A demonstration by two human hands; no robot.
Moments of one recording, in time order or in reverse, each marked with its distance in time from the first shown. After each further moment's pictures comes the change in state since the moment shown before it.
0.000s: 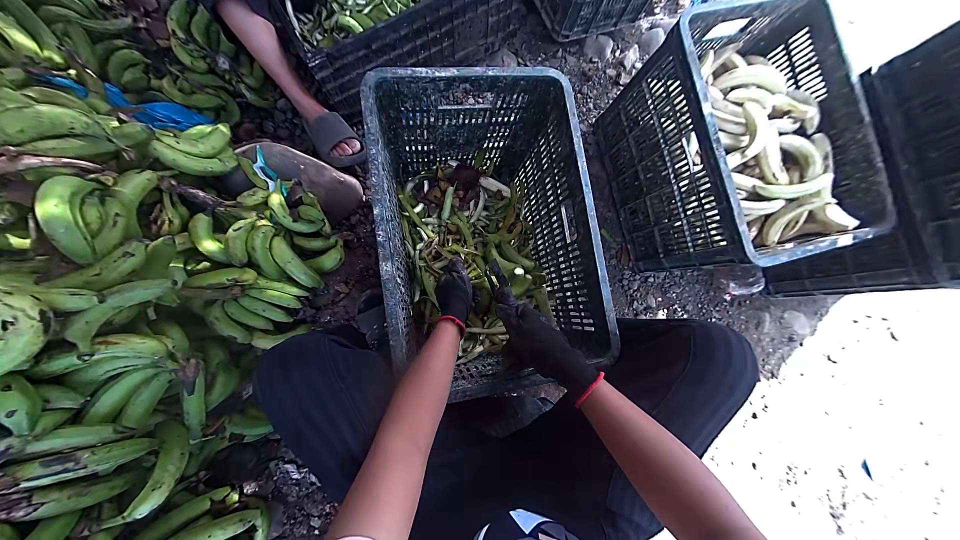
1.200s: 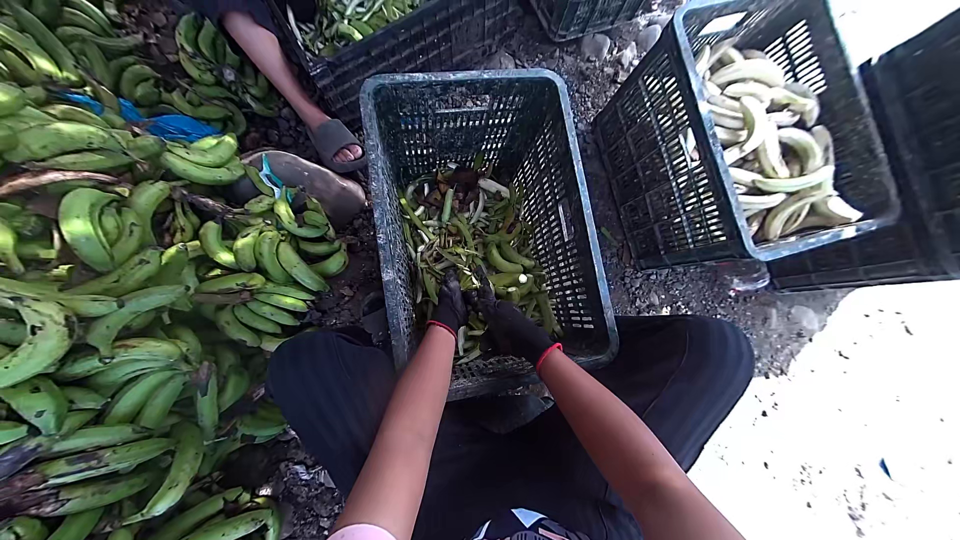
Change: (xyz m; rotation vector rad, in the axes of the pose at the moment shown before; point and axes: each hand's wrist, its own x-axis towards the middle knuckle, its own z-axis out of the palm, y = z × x) left_hand 0.007 -0.015 0.002 -0.806 -0.179 -0.272; right_hand 0.053 -0.001 0.023 0.210 -0.099 0.084
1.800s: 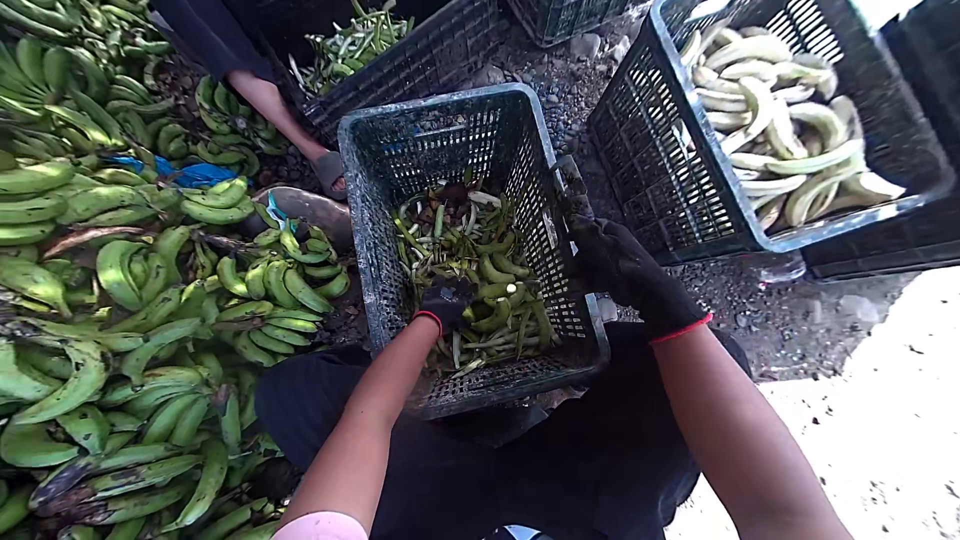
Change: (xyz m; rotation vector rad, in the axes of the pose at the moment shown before) left_hand 0.023 0.034 0.002 2.142 -0.364 0.452; right_hand -0.083 -0.068 -0.158 0.172 0.226 -0.320
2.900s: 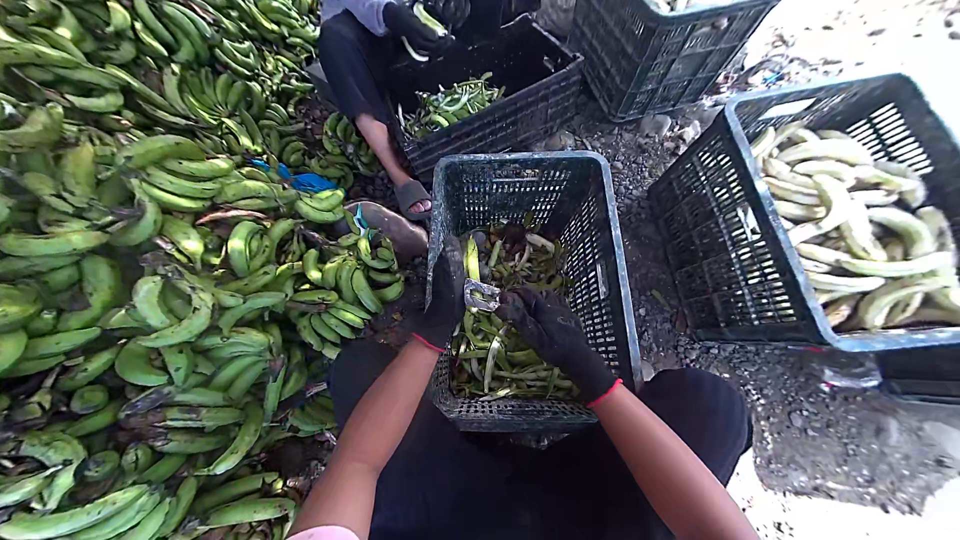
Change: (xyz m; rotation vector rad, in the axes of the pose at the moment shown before) left_hand -0.128 -0.011 -0.073 -1.716 0.883 -0.023; right_hand 0.014 0.041 0.114 -0.932 -0.116 -0.551
